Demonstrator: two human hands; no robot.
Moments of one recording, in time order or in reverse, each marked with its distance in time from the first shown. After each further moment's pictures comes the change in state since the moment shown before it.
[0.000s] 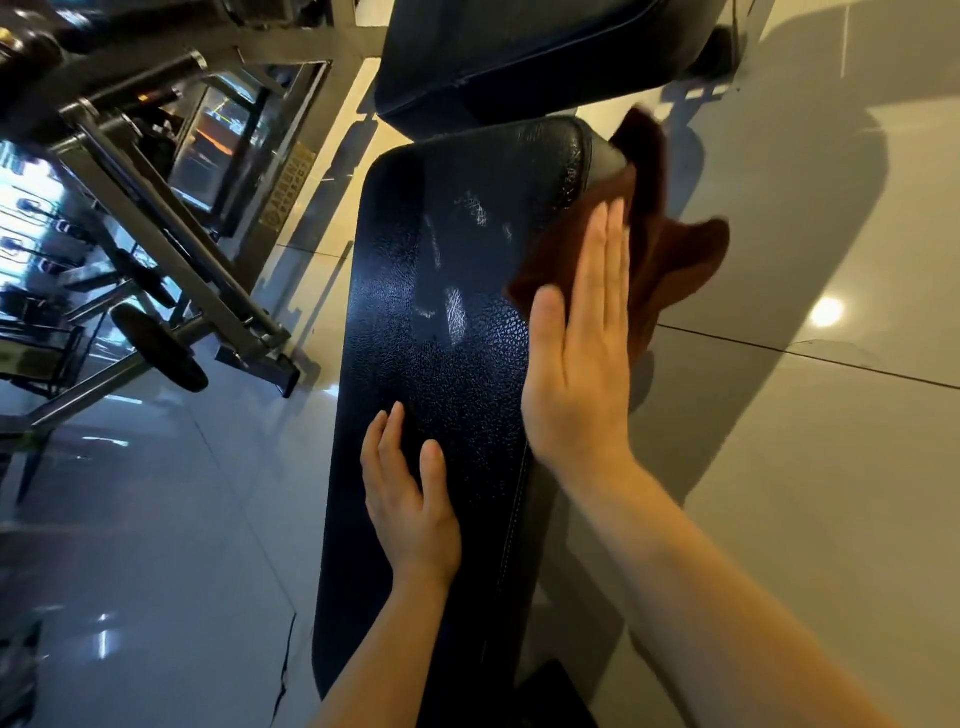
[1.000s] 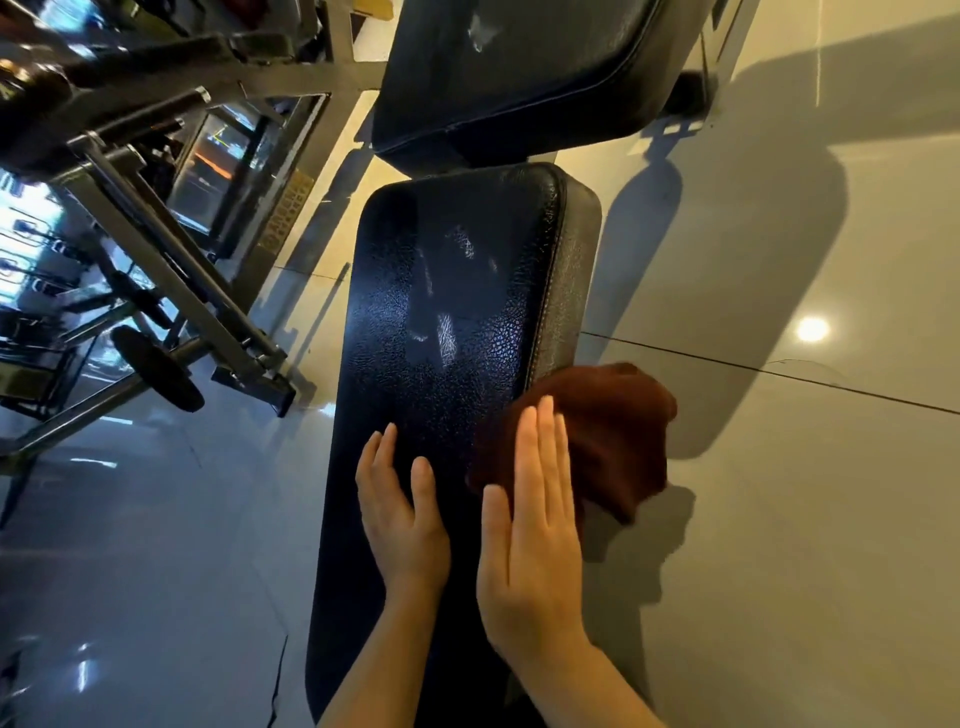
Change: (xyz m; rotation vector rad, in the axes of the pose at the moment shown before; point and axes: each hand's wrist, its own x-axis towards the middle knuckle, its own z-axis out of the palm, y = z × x) left_hand -0.001 0.014 -0.005 0.004 -0.026 -0.065; right_hand -0.113 0.002 -0.004 -0.047 -0.120 0.033
